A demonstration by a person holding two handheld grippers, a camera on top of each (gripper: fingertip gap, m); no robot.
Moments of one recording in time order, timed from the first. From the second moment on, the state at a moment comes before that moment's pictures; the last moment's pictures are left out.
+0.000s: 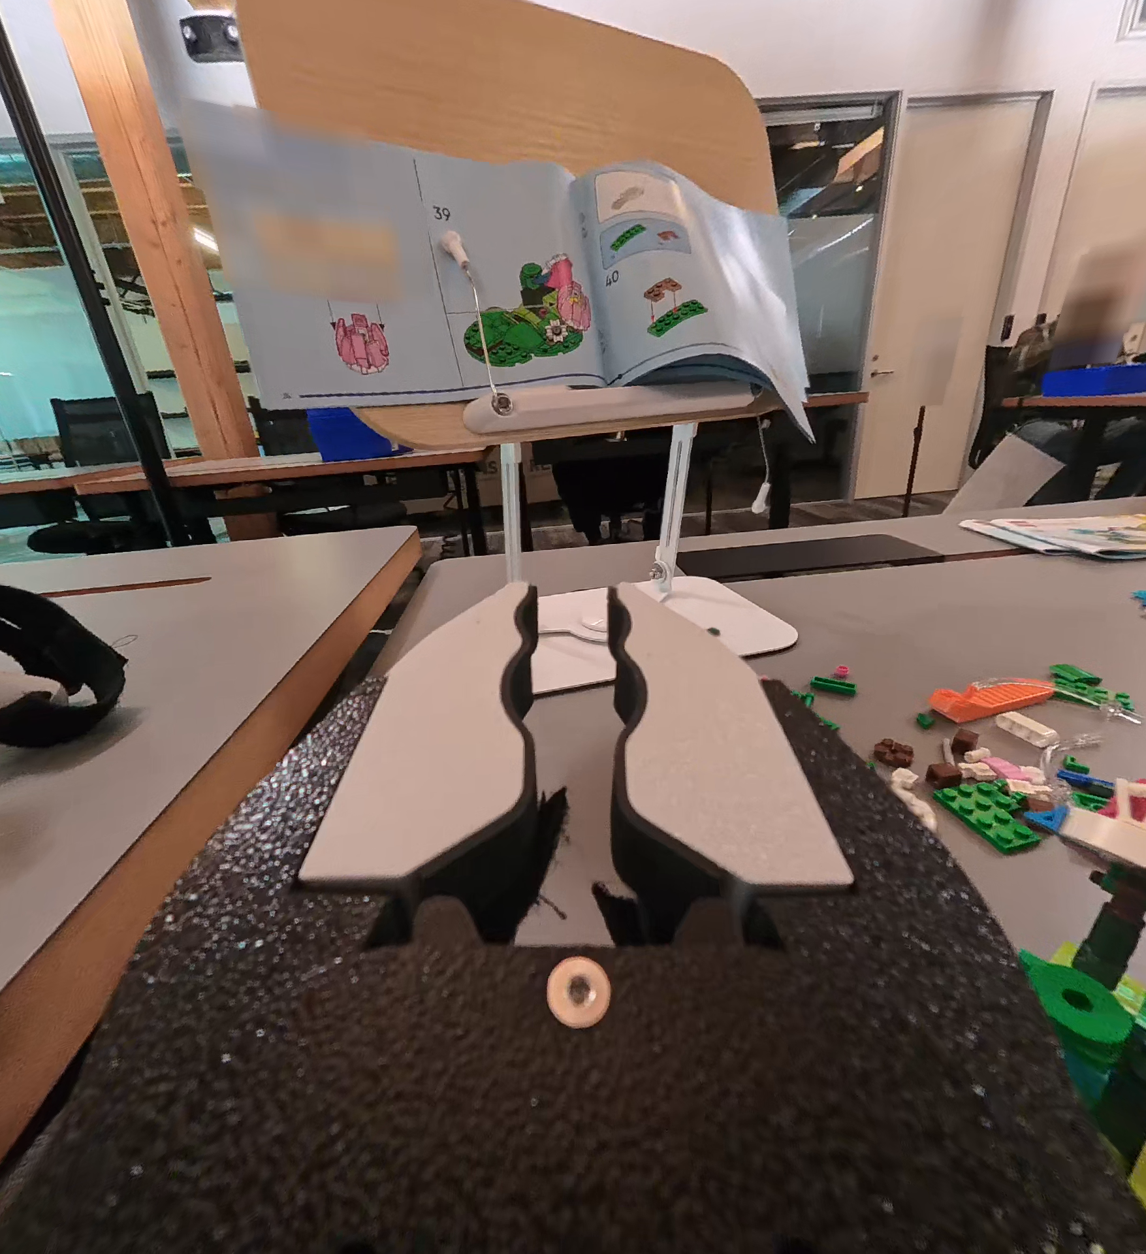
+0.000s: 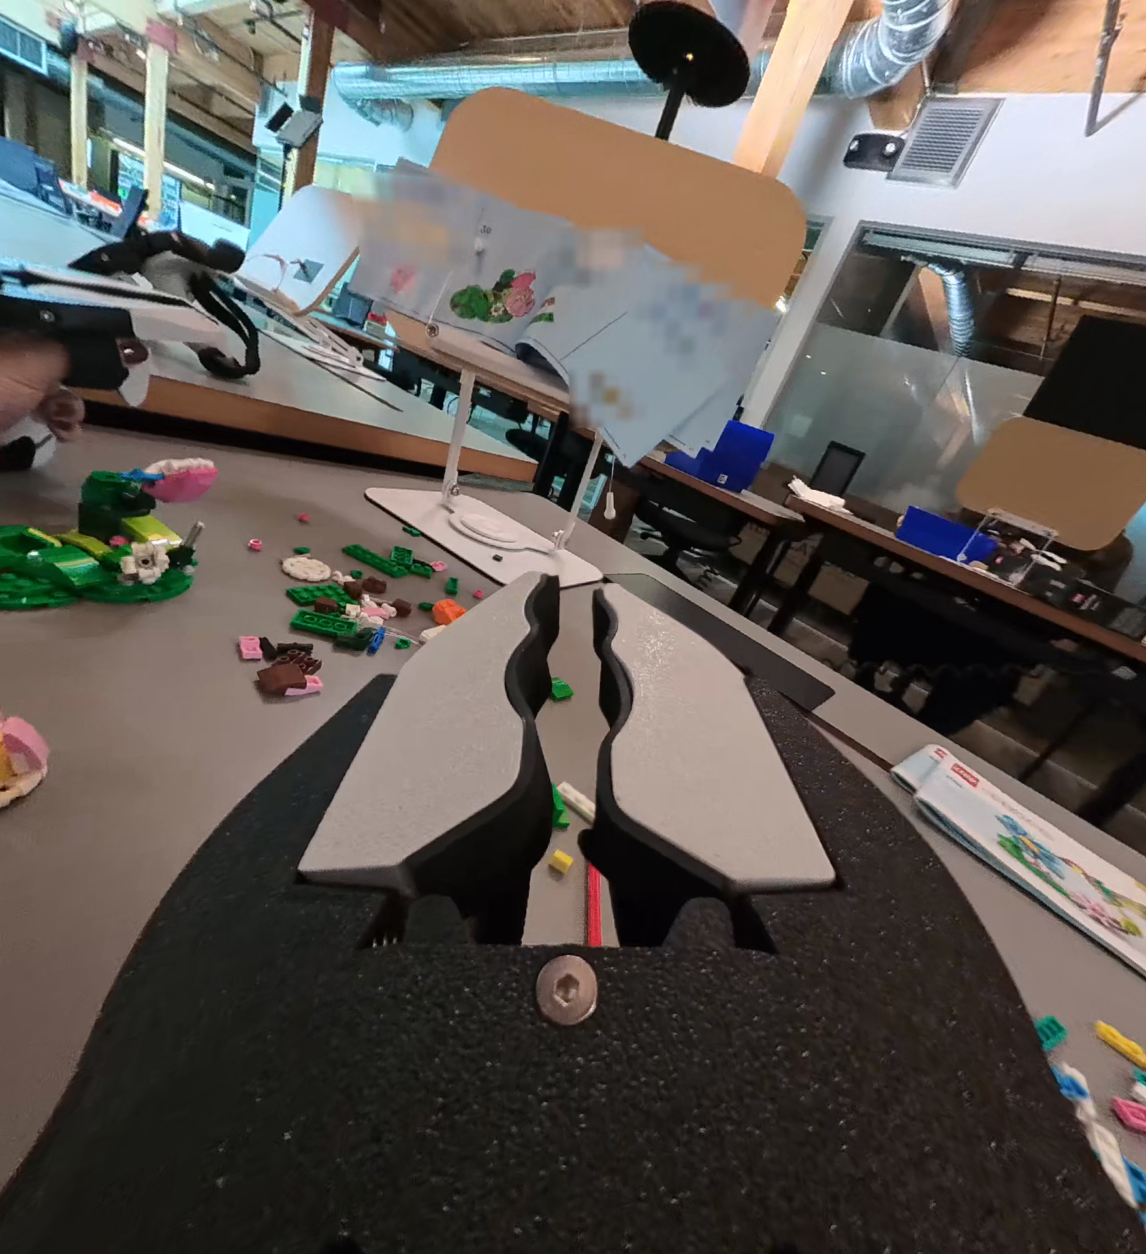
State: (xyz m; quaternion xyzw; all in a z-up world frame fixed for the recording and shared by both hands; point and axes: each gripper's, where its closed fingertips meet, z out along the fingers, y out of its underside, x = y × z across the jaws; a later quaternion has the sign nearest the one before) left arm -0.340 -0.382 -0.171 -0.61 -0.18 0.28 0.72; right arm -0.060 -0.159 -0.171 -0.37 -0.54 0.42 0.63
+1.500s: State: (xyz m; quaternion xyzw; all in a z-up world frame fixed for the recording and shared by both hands) left arm -0.334 -0.372 -0.177 -0.64 -0.16 0.23 0.72; right arm -0.066 -0.159 -0.185 -0.36 -0.55 0.44 0.61
